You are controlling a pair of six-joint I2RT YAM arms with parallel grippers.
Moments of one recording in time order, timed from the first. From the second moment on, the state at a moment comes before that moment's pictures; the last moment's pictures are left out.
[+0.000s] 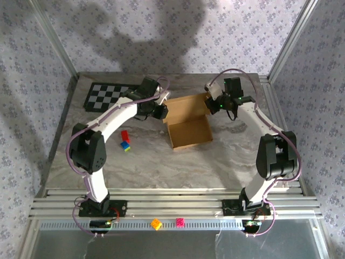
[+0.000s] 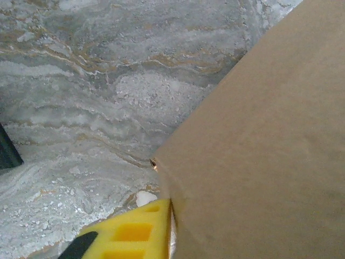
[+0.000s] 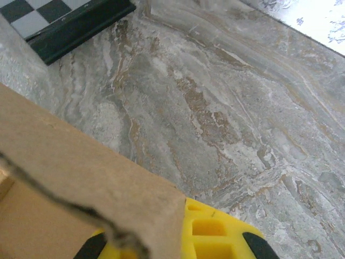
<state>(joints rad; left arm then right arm) -0.53 1.84 1.58 -0.74 0.23 -0.05 0.20 1.67 1.31 -0.39 -0.36 -0.36</state>
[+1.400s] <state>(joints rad) -0.54 1.83 1.19 0.09 -0.04 -0.47 0.42 1.65 0.77 0.59 0.14 0.19</state>
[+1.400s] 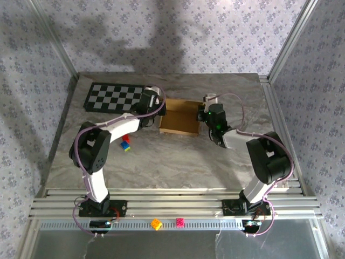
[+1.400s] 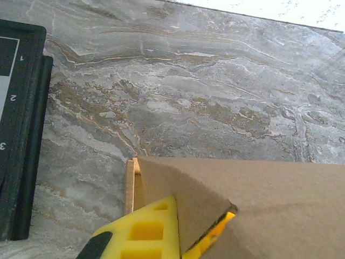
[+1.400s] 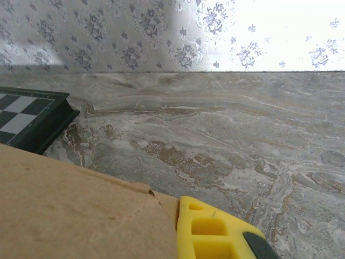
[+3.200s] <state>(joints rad) -0.63 1.77 0.97 0.30 -0.19 -0.40 0.44 1.04 0.75 0.06 0.20 0.53</state>
